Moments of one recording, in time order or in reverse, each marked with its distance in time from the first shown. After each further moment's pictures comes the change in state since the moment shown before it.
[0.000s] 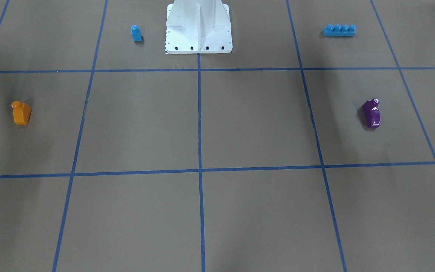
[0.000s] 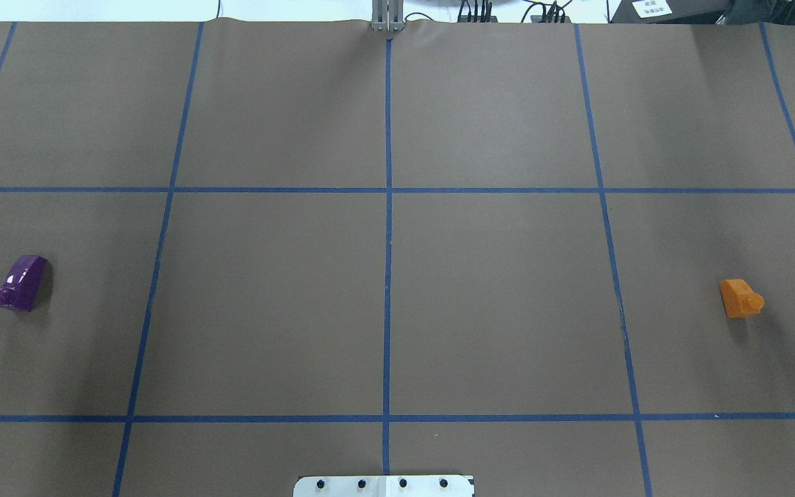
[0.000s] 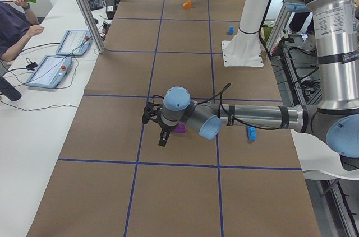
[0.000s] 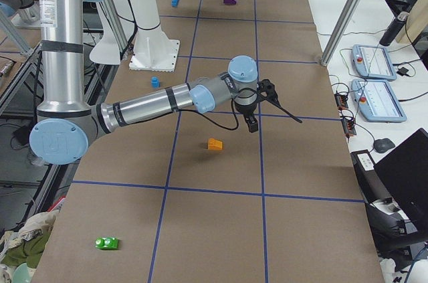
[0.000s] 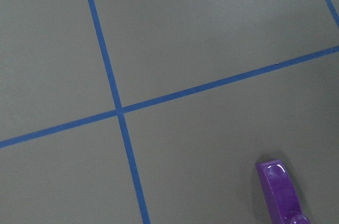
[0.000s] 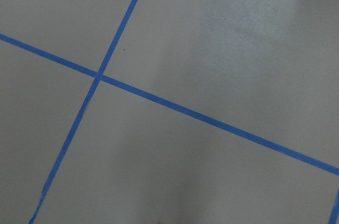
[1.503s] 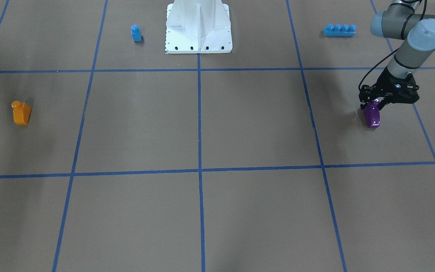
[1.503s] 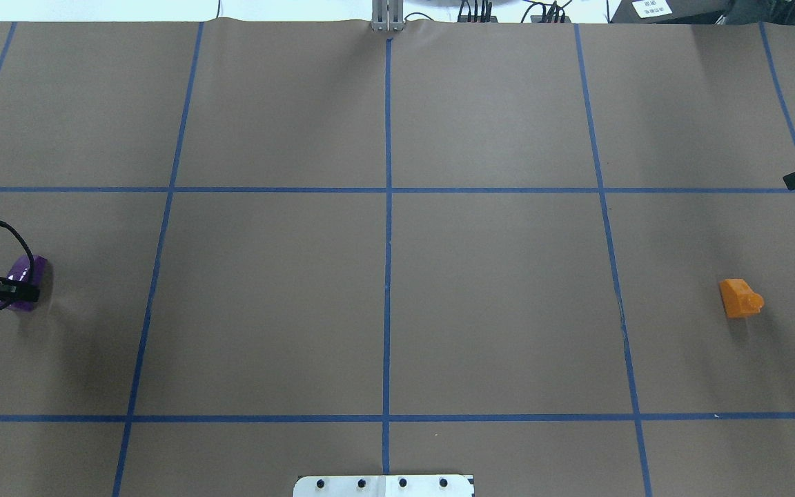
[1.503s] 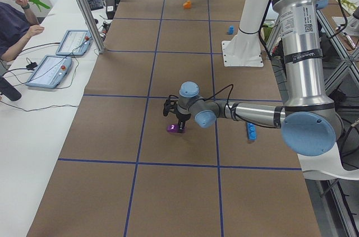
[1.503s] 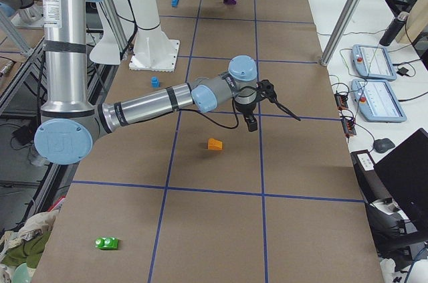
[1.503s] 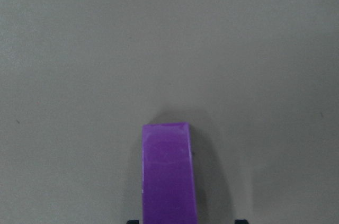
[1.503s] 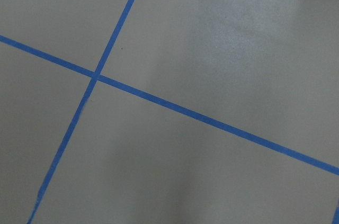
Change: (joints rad) left arm 0.518 -0.015 0.042 -0.139 0.348 -0.426; right arm -0.018 0.003 -0.004 0.008 -0.022 0.017
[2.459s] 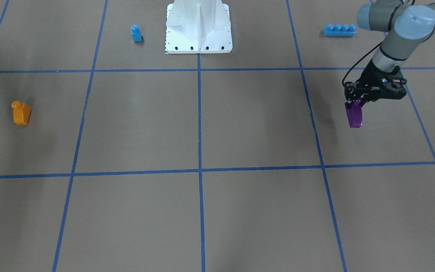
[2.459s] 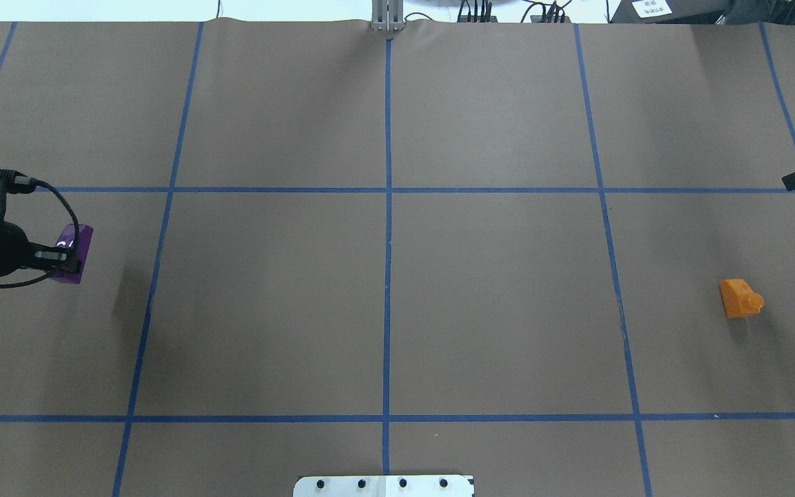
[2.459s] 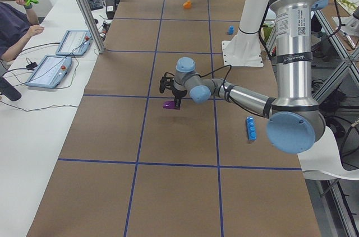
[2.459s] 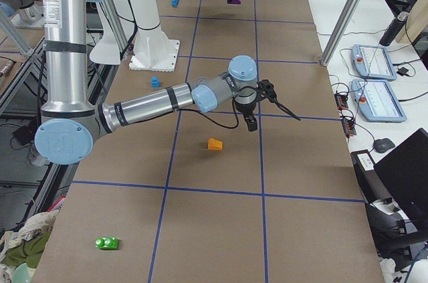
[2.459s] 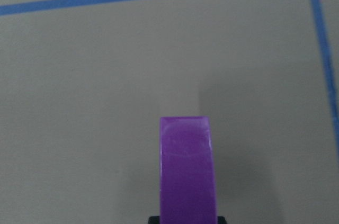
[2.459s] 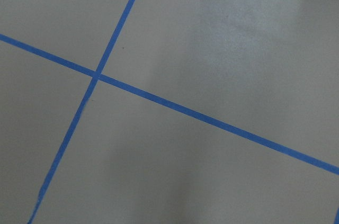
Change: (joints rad) left arm 0.011 -0.178 -0.196 0.295 -0.008 -0.113; right arm -0.003 0.000 0.000 0.000 0.000 0.000
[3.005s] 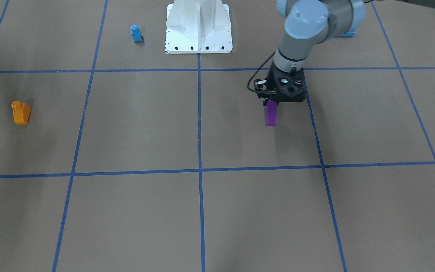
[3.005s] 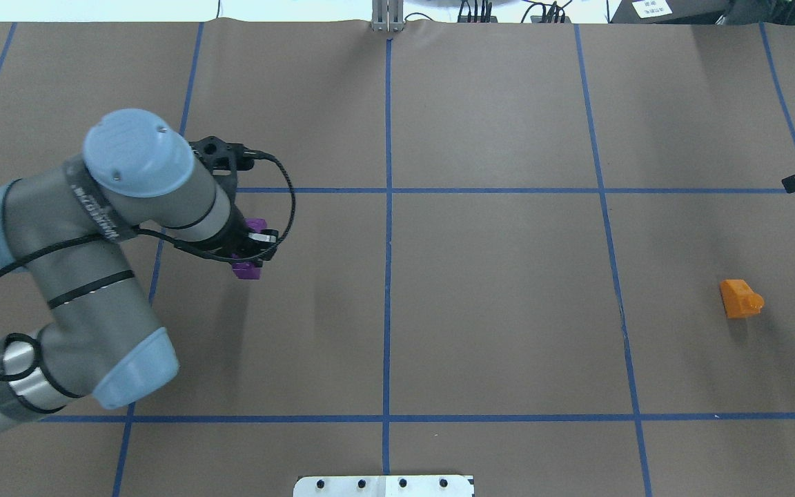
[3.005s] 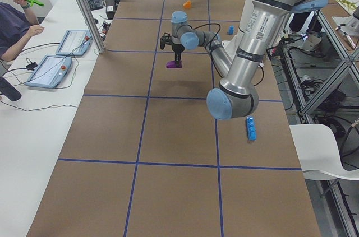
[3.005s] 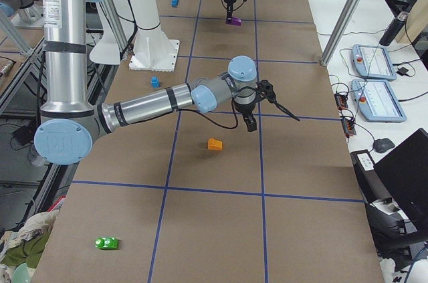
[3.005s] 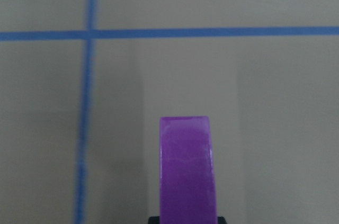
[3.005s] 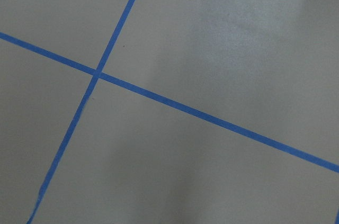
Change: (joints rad) left arm 0.207 -0.588 0.077 0.517 0.037 -0.136; right arm -0.003 -0.003 0.000 0.001 0.001 0.000
